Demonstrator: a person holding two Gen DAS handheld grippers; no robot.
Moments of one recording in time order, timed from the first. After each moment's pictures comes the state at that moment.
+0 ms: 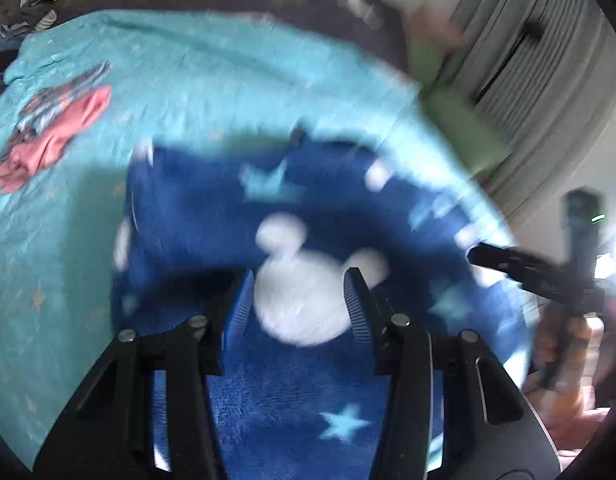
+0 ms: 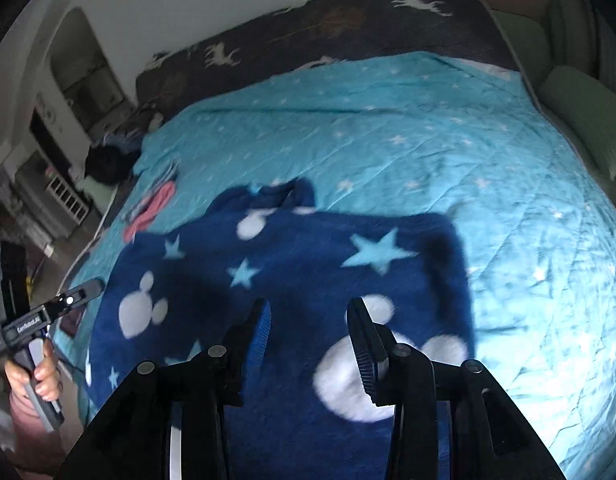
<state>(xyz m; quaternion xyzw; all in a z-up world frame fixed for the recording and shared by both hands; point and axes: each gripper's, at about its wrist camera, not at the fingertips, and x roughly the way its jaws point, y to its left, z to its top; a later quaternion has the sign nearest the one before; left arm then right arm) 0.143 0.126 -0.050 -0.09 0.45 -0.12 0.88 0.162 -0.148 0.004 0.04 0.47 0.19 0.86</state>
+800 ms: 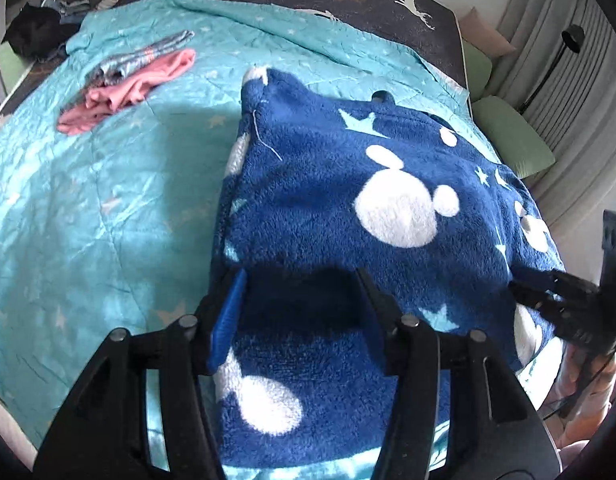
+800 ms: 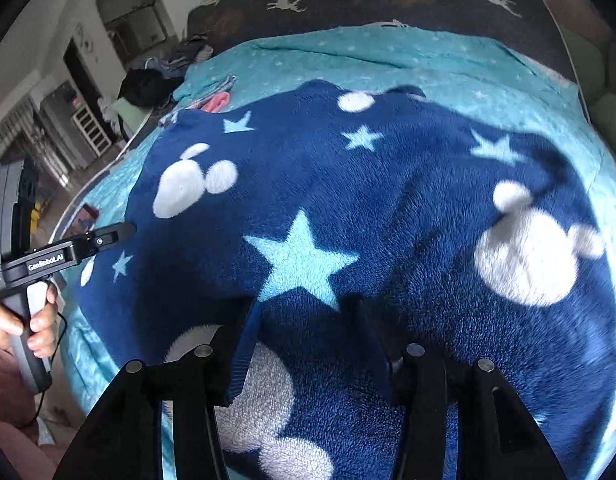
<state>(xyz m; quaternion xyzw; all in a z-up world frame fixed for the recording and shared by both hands) 0.079 0.169 -0.068 -0.11 0.43 -0.05 0.89 0.116 -0.082 -0.038 -0.01 0.47 0.25 0.84</state>
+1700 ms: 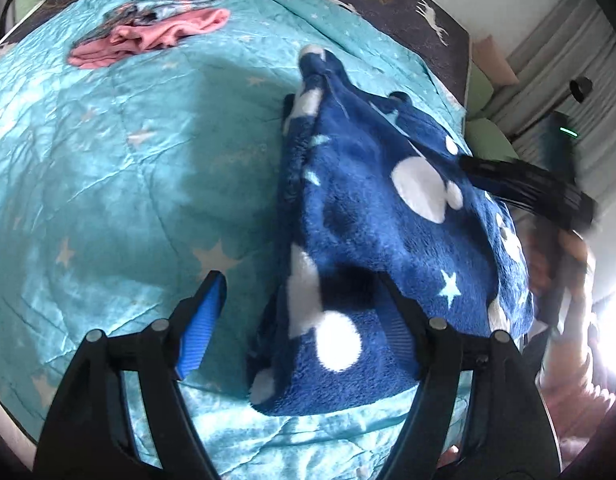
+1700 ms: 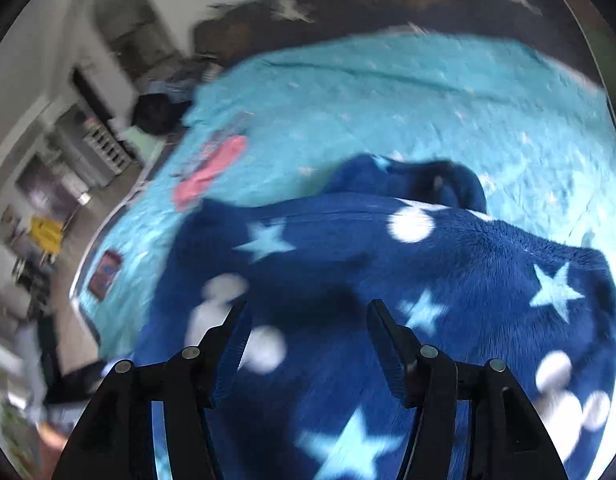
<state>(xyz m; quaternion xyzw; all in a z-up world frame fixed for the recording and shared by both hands) 0.056 0.211 -0.087 -0.21 0.46 -0.08 0.86 0.242 -0.030 -0.013 0.03 0.51 0.25 0.82</state>
